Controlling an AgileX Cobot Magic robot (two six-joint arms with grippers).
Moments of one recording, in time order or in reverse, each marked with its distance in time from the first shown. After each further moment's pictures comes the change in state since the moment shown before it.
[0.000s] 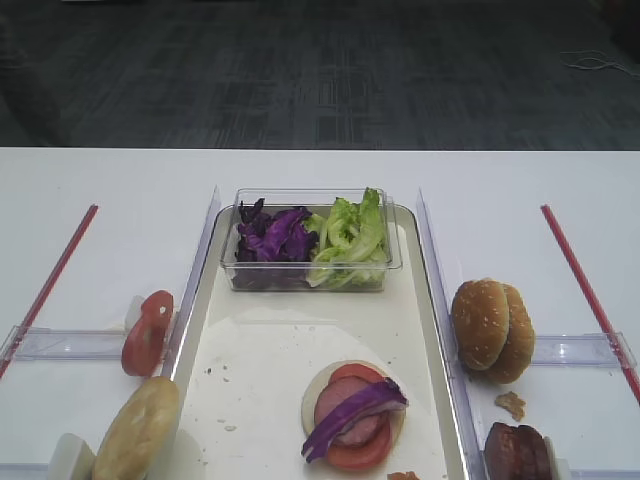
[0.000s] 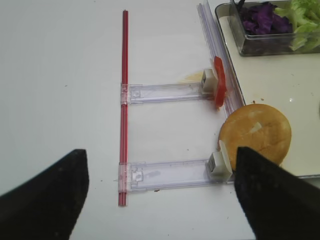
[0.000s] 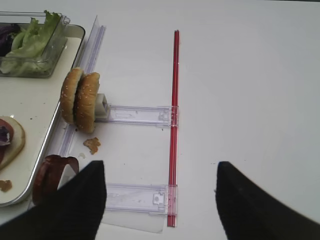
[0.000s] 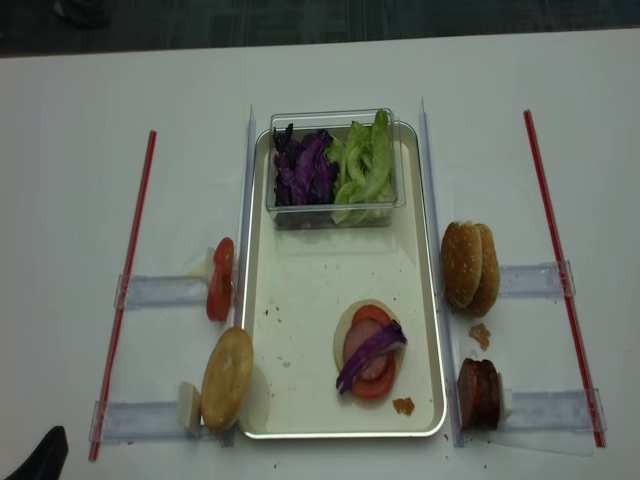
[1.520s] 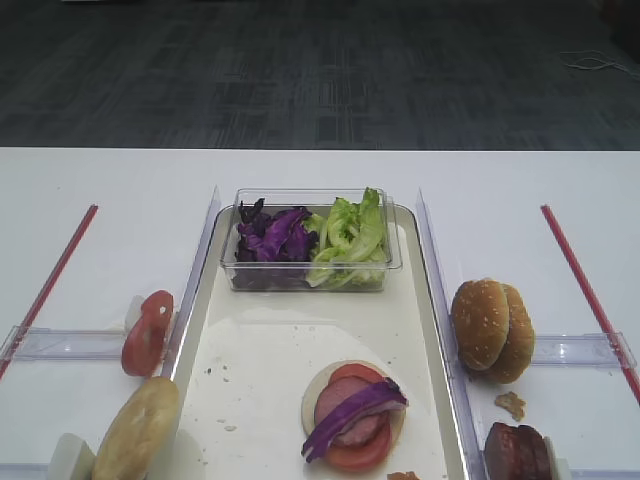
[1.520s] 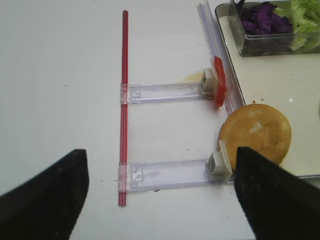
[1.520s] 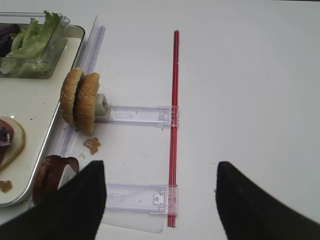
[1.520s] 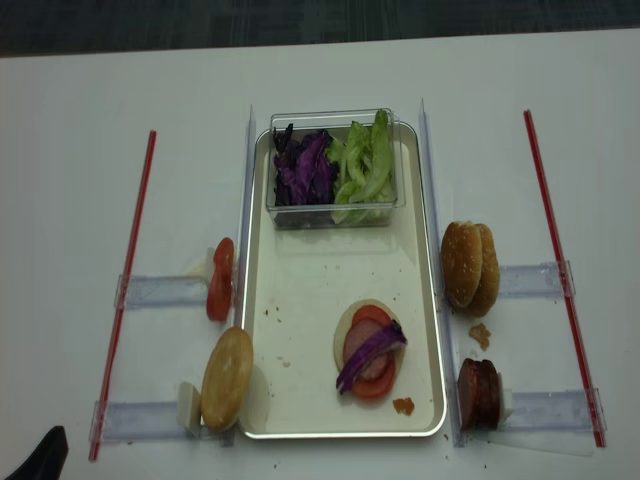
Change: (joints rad) left arm 0.000 0.000 0.000 0.000 0.000 0.000; right arm 0.000 0.000 0.000 0.000 0.000 0.002
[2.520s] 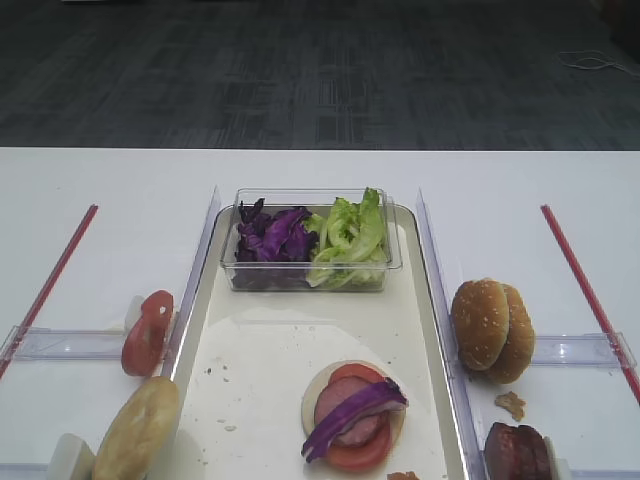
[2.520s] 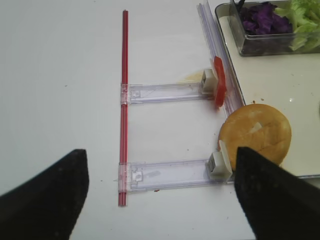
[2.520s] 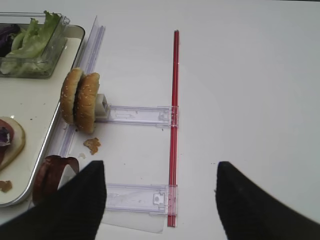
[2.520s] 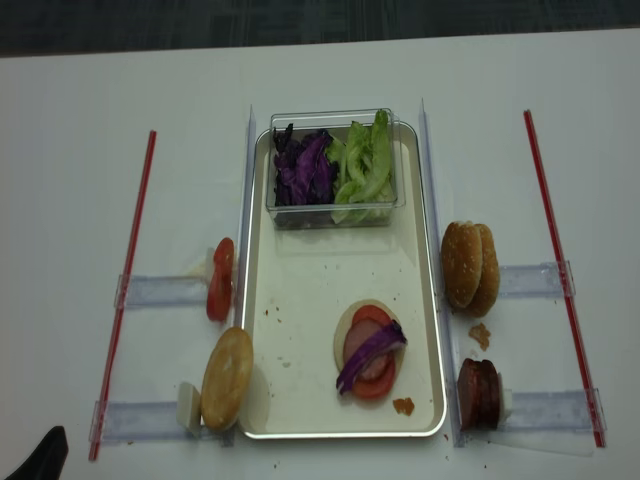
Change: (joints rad) left arm 0.000 0.000 0.000 0.000 0.000 0.000; right arm 0.000 0.000 0.000 0.000 0.000 0.000
